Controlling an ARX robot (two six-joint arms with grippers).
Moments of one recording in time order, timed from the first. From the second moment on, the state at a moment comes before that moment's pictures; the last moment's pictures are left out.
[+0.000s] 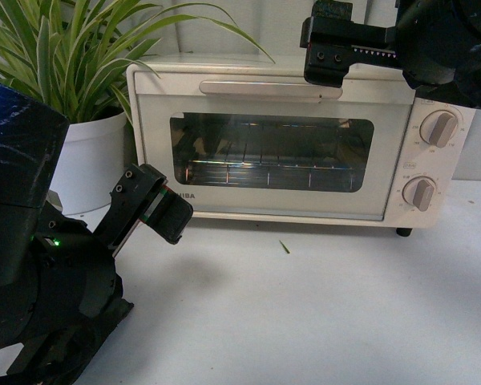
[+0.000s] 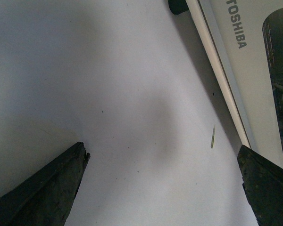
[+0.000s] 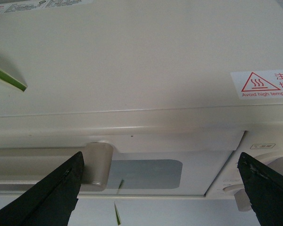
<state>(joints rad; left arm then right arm) -0.42 1.64 0.67 0.44 -0.14 -1.16 0.42 1.61 1.20 0.03 0.33 0.26</state>
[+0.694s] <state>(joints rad) -0.41 1.64 0.67 0.44 -0.14 -1.17 0.45 1.47 0.94 0.16 0.16 0.24</state>
